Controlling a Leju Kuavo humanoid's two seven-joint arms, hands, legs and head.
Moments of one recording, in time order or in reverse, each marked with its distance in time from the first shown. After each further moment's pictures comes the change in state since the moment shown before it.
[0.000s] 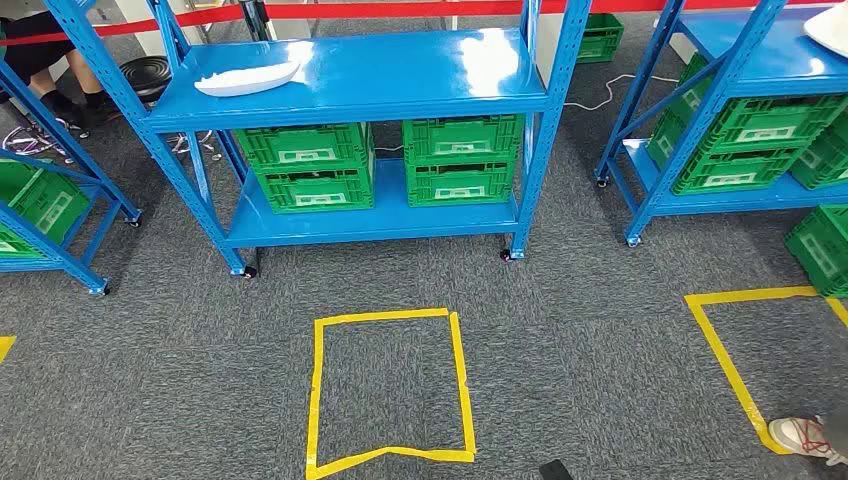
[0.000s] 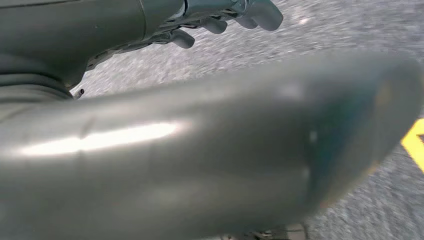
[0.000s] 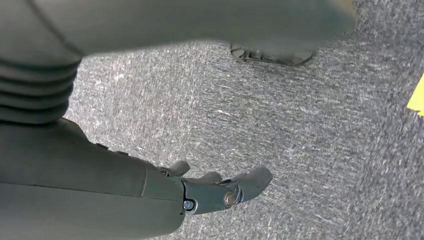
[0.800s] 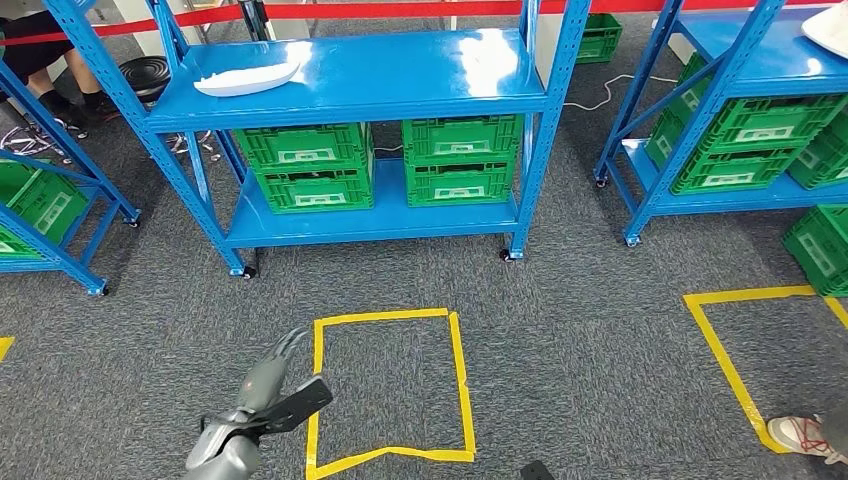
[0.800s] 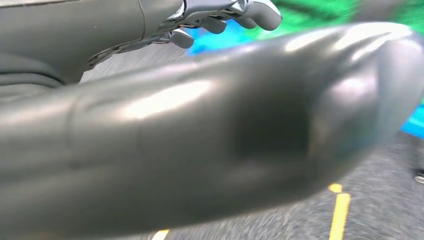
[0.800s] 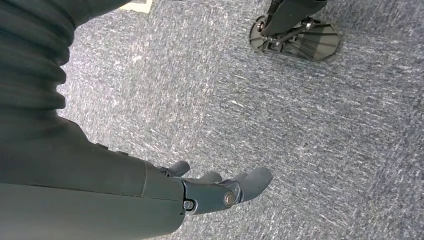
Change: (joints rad) left arm -0.407 -0.063 -0.283 -0.063 -0.419 -0.020 -0.421; right arm -0.038 0.027 -0.077 0.045 0.204 -0.021 0.044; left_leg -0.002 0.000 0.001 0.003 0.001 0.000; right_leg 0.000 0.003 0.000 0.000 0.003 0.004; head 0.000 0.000
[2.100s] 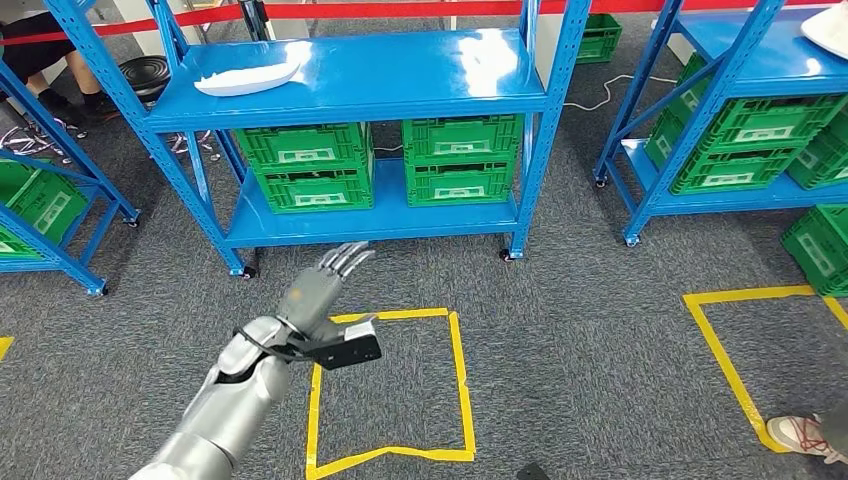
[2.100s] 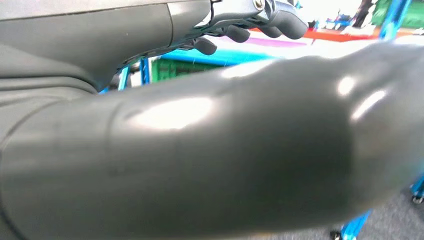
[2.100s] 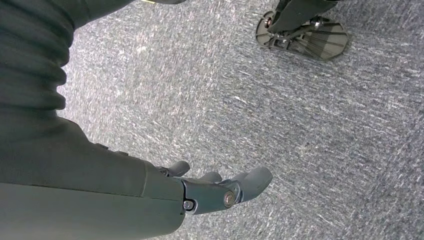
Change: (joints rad) left arm -0.098 0.005 -0.637 -0.427 0.237 -0.168 0.108; right arm -0.005 0.000 -0.028 0.007 0.085 0.017 -0.004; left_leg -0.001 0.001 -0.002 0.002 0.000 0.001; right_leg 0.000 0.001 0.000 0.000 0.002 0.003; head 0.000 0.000
